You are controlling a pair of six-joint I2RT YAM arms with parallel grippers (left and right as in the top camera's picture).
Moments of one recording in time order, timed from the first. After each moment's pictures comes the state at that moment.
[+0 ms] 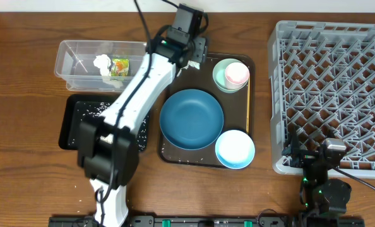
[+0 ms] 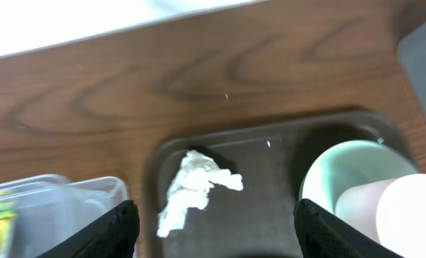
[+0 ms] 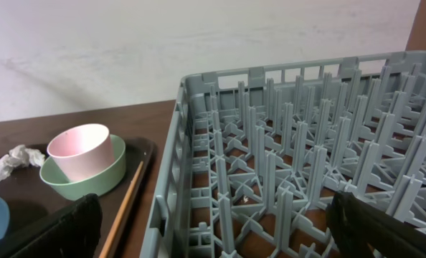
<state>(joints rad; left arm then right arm) -0.44 2.03 1.79 -0.61 -0.11 -0.15 -0.08 0.01 0.01 -0.07 -0.03 0.13</state>
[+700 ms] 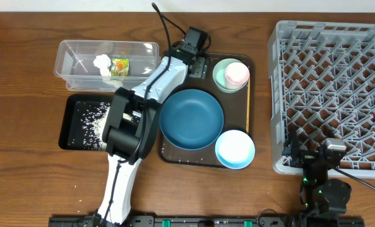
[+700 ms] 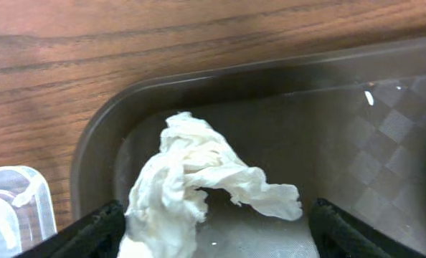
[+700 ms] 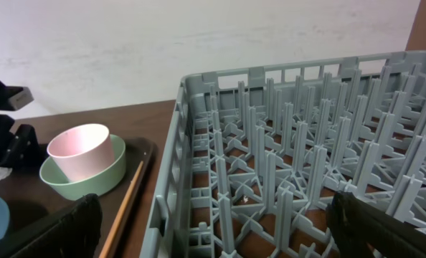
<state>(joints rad) -0.43 2.31 1.79 -0.53 -0.17 -0.15 -0.08 0.01 0.01 -0.07 -0.03 0.13</state>
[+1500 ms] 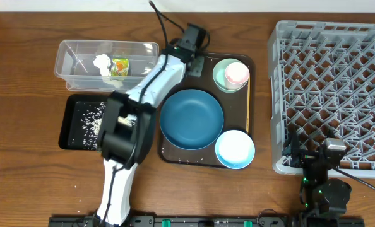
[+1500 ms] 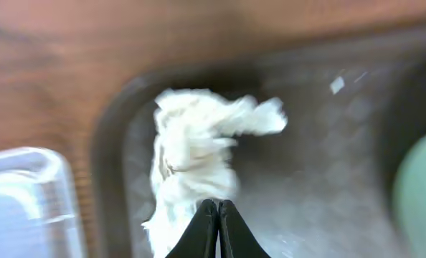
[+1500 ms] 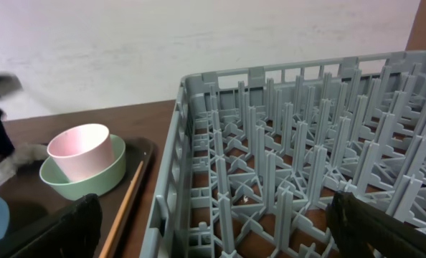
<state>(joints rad) -0.43 2.22 1.79 -0.59 -0.14 -0.15 -0.08 0.01 0.01 -0.07 -0.03 0.13</state>
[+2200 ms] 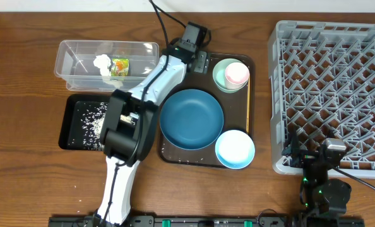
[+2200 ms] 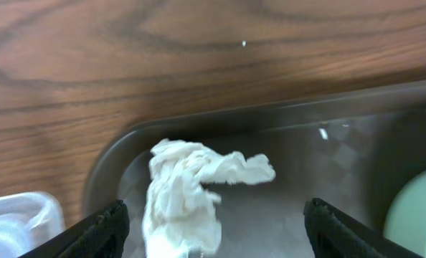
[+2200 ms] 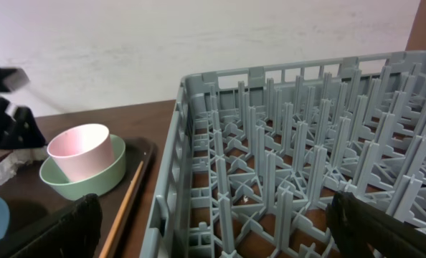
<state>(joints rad) -0.43 2.29 1.79 -0.46 -0.15 -0.15 -0.08 0.01 0.01 -0.07 -0.03 0.13</state>
